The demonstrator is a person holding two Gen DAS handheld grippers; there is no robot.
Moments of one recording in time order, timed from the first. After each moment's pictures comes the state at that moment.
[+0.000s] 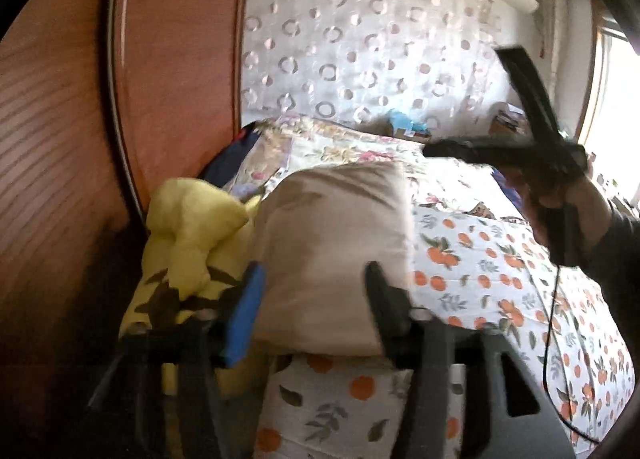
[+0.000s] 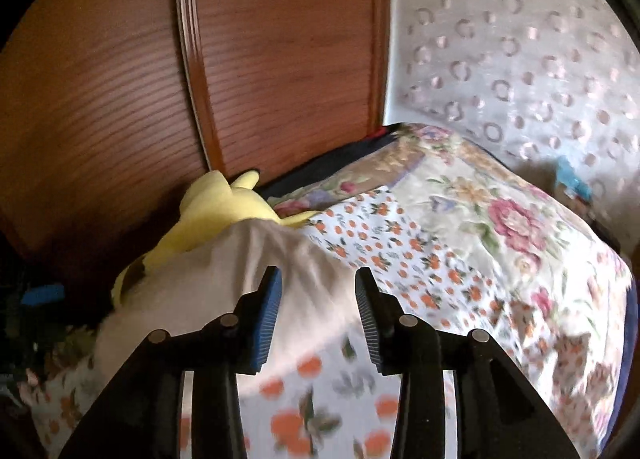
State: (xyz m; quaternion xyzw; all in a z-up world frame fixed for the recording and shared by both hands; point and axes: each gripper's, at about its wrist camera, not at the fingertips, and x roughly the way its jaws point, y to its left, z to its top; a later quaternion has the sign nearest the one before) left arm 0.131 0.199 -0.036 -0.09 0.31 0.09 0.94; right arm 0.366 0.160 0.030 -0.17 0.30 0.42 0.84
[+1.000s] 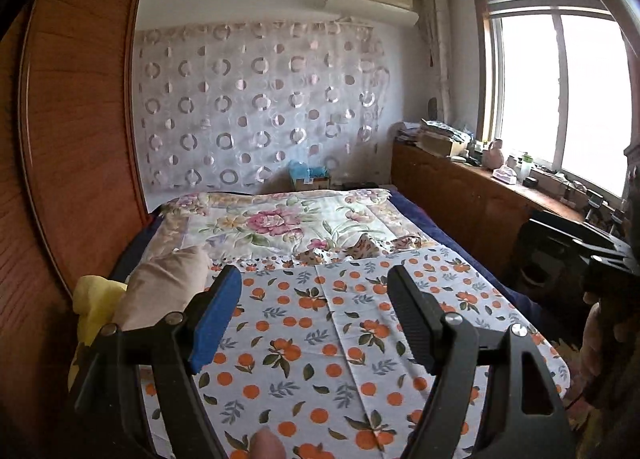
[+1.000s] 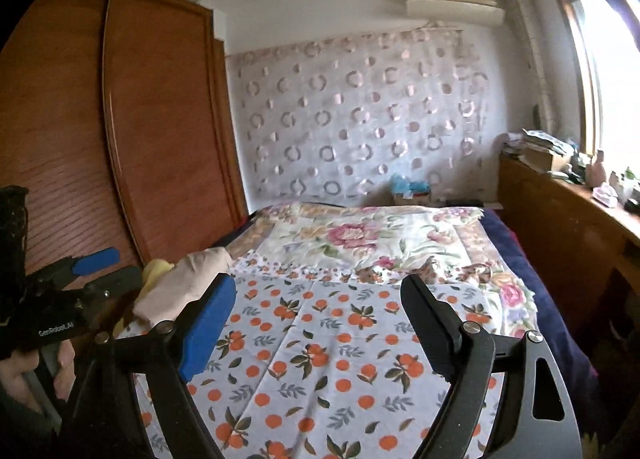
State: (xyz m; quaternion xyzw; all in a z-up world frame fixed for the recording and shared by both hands) left arm 0.076 -0.022 0.083 -0.01 0.21 -0.04 0.98; right arm 0.023 -0.098 0.089 0.01 0.16 0.20 0.97
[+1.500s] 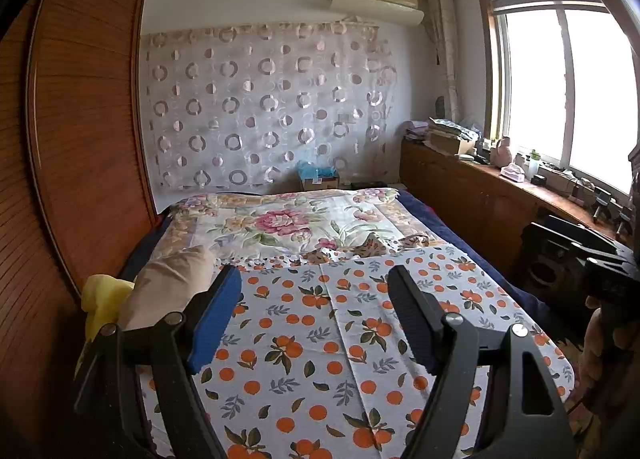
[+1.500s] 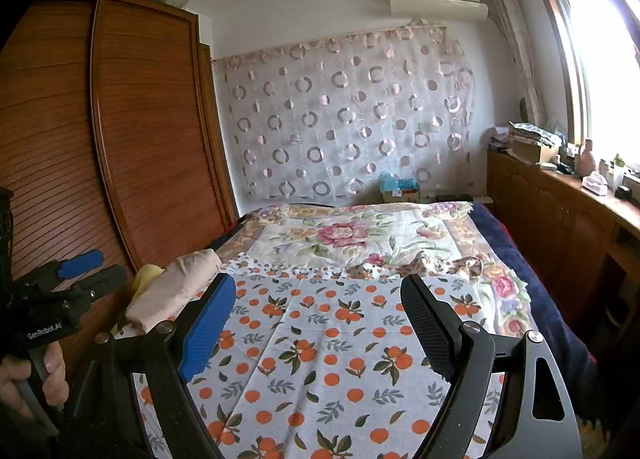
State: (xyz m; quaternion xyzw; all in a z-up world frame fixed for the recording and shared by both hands) left arm 0.074 -0.030 0.079 -0.01 0.21 -0.03 0.98; right arm 0.007 -0.098 0.085 0.02 0.17 0.18 0.97
